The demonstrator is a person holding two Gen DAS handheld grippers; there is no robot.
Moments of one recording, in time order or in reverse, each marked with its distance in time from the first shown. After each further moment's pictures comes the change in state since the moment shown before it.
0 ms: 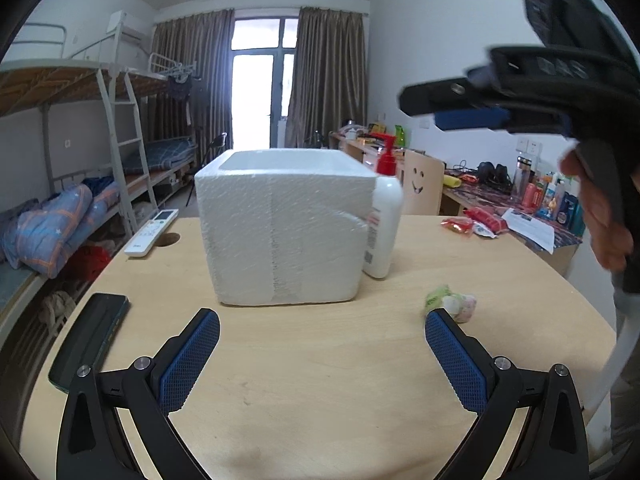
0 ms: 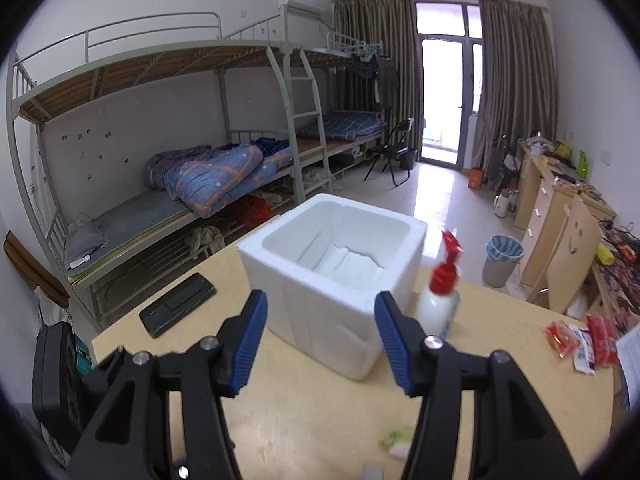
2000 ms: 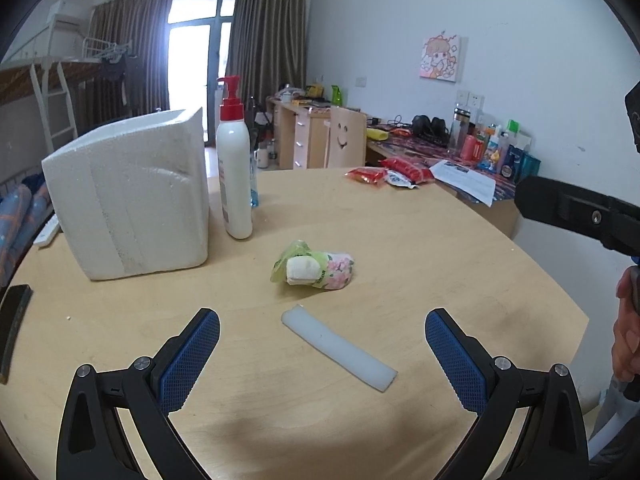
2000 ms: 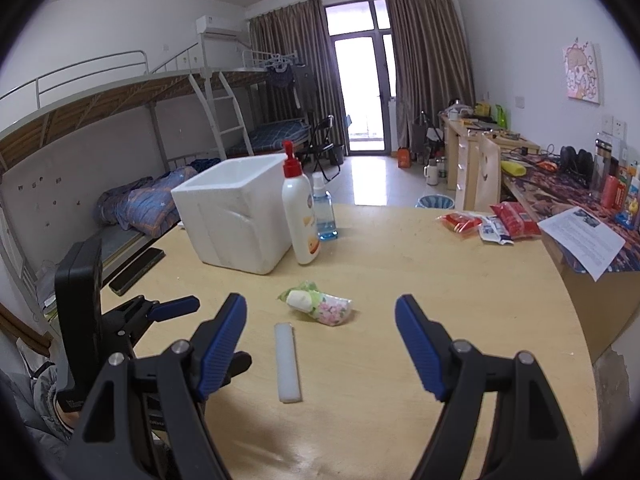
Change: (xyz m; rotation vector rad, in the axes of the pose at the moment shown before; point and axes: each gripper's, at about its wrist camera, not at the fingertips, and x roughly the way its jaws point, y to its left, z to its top) left arm 0.032 -0.129 -0.017 0.076 0.144 -0.192; right arm -0.096 -0.073 -0.136 0.218 -0.047 -0.186
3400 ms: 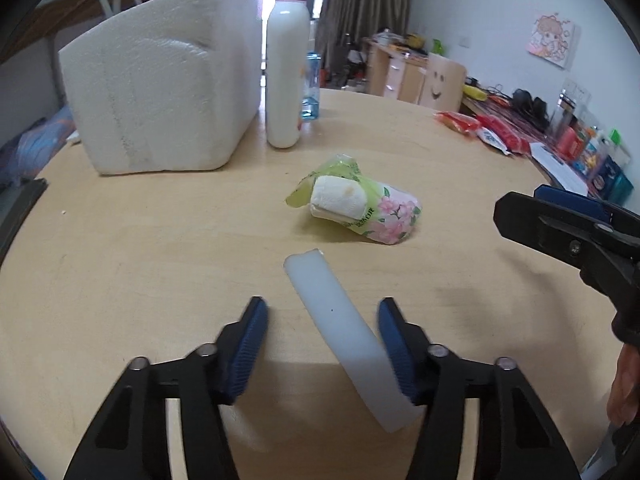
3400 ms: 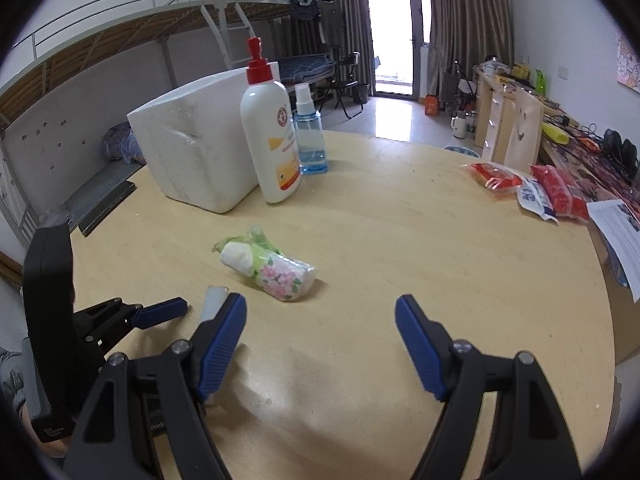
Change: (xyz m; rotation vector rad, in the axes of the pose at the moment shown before) left arm 0.089 -0.009 -0.015 -0.257 0.225 0.268; right arm 0.097 -0.043 -0.005 -0.097 0.246 0.075
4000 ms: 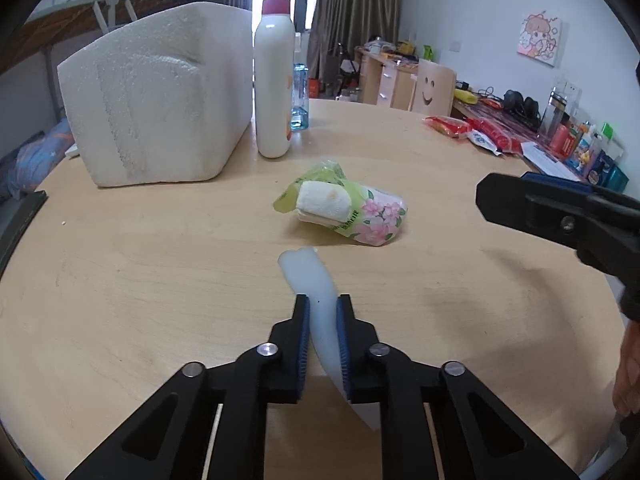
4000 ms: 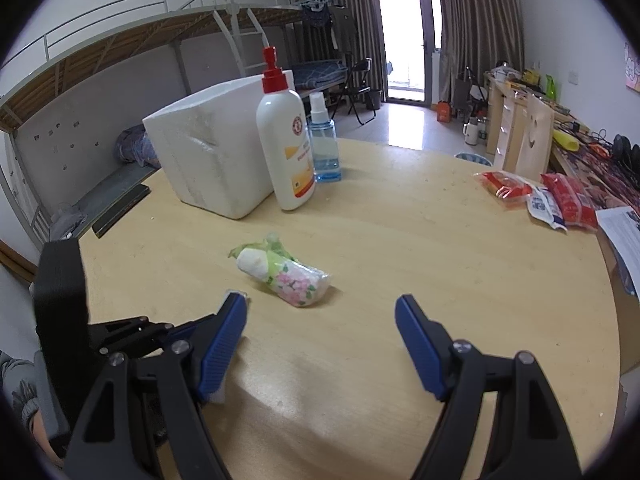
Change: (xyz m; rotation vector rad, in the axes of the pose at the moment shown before) left arm -0.006 -0.006 -0.005 0.034 -0.045 -0.004; right arm -0.004 0.003 0.003 -0.009 -0.020 0.041
